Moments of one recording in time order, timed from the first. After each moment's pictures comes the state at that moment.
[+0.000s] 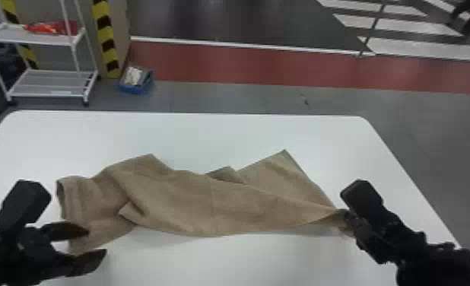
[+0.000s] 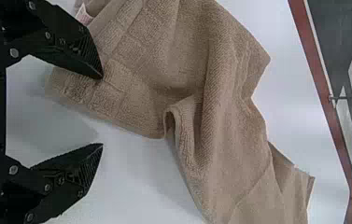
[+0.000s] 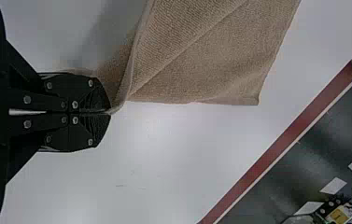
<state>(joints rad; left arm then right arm) 0.21 0.06 0.16 -2.00 -0.69 0.67 -1.23 0.32 -0.15 -0.03 -2.15 0.90 0.86 0.65</state>
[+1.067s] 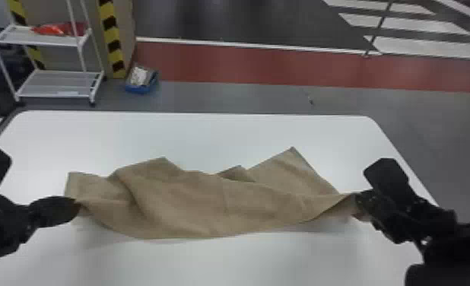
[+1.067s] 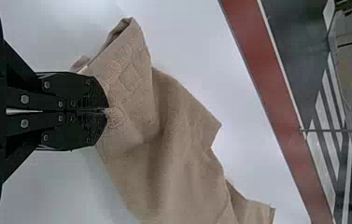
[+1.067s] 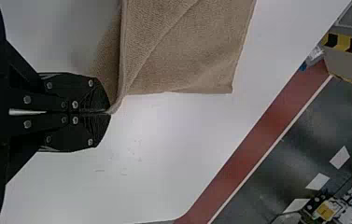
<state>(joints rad) 0.17 0.06 0.23 -2.17 -0.68 0.77 -1.23 0.24 -0.22 -0.09 -2.15 0.77 0.86 0.72</state>
